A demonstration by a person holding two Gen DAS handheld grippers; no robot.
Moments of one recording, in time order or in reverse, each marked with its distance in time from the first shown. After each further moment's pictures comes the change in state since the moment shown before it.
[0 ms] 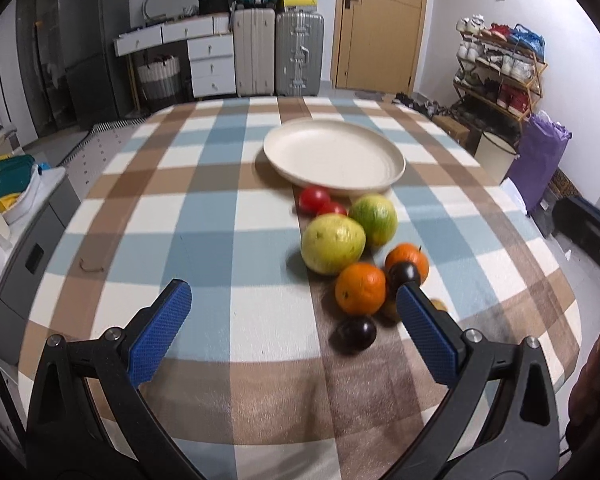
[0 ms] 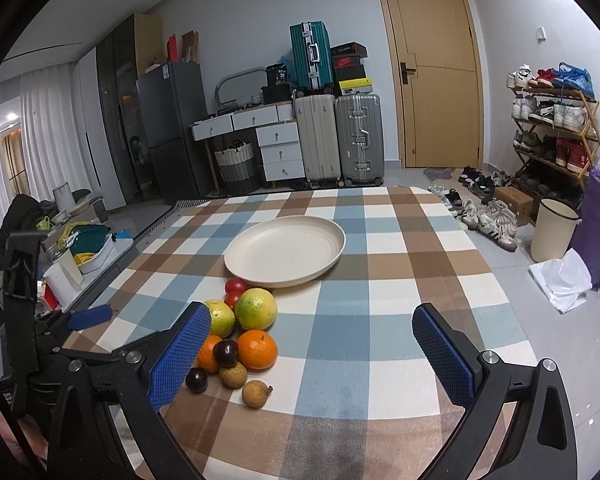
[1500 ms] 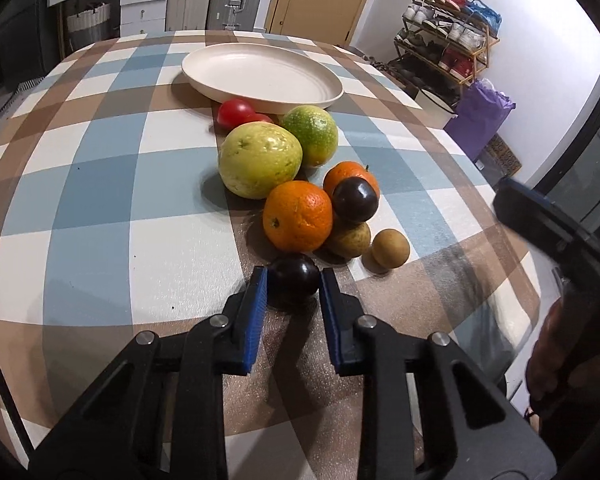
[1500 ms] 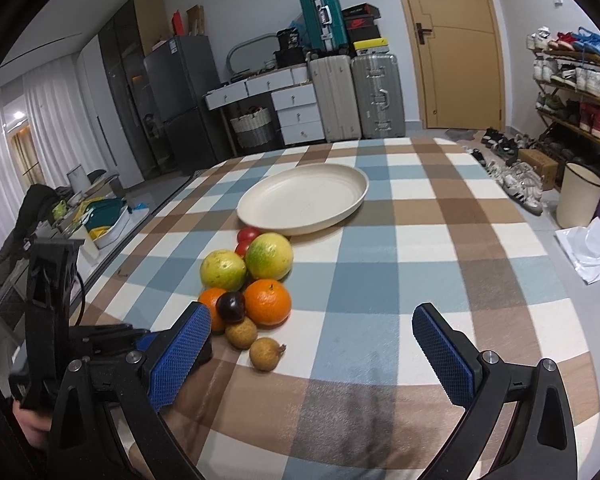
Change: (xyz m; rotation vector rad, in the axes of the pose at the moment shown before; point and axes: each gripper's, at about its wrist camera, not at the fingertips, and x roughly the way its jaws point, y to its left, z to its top) left arm 0.049 -0.006 -0.030 -0.002 0.187 -0.323; right arm 0.031 -0.003 -0.029 0.025 0.147 0.103
